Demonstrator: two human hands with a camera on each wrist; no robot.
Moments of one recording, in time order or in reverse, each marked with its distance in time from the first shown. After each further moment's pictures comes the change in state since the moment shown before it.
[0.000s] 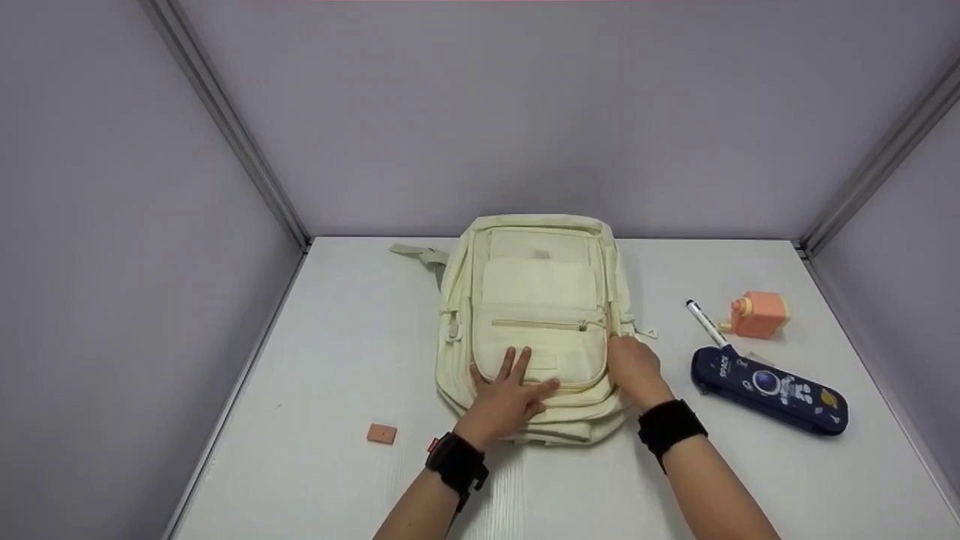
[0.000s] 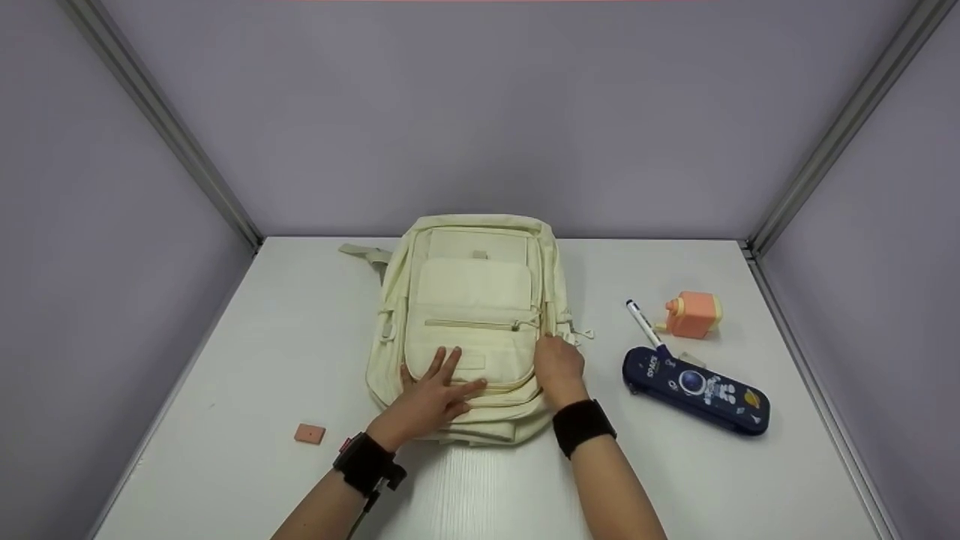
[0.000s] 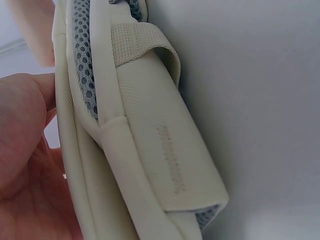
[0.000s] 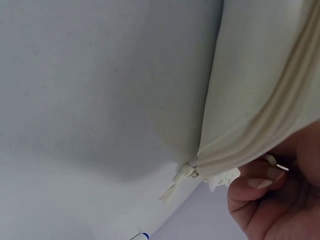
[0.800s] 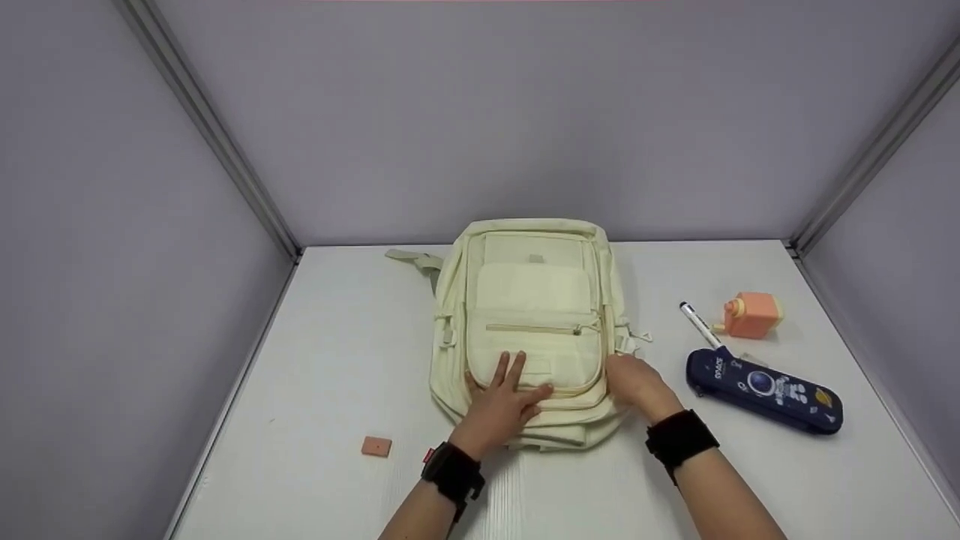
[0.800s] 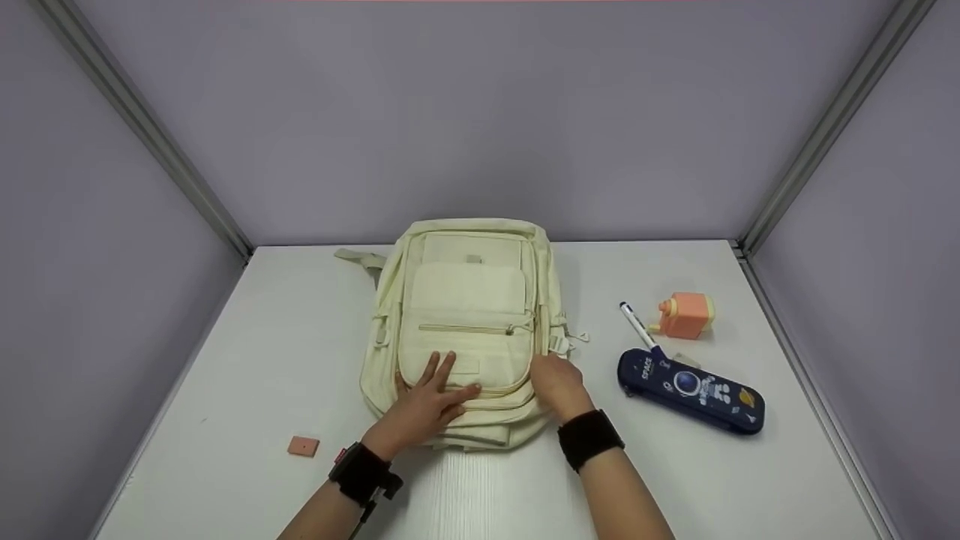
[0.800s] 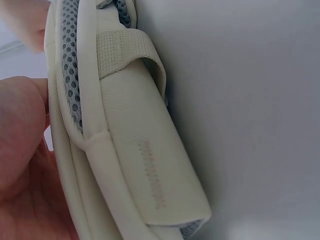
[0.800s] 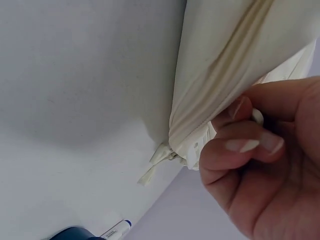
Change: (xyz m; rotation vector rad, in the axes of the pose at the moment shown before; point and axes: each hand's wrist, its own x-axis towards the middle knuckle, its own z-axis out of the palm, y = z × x) left_hand 0.001 -0.005 0.009 -0.029 0.080 0.007; right_hand -0.022 0.002 -0.017 0.054 -0.225 -0.136
